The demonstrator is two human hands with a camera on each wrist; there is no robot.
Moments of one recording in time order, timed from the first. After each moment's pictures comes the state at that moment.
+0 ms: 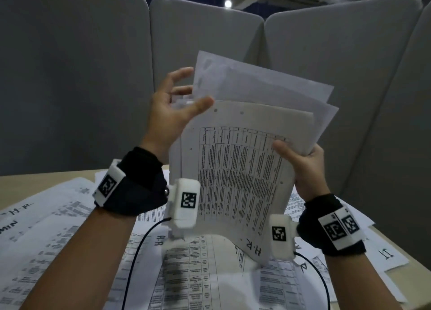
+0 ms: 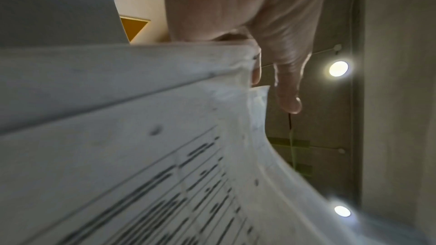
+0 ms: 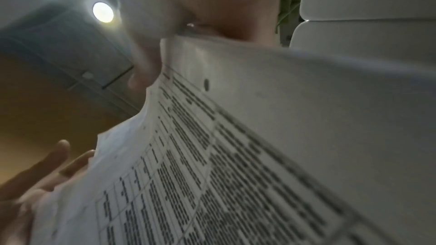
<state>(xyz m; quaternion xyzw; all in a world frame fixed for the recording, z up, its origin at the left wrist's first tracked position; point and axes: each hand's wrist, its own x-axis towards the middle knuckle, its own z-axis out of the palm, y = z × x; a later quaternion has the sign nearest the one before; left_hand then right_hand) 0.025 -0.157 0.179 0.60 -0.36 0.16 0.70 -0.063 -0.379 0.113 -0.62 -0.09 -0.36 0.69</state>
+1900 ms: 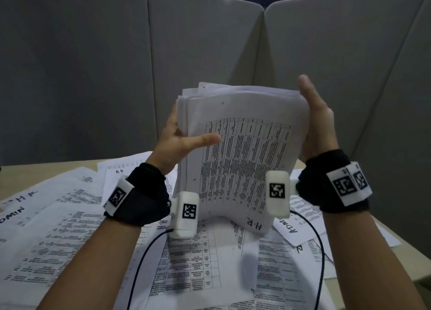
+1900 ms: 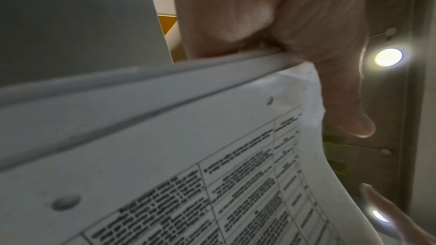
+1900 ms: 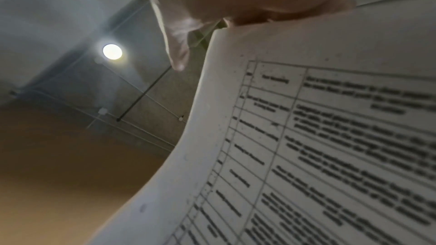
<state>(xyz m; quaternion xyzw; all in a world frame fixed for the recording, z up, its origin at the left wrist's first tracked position) 0.019 -0.155 0.125 0.59 -0.38 0.01 0.71 -0.075 -0.364 0.172 -0.59 0.06 -0.37 0.72</state>
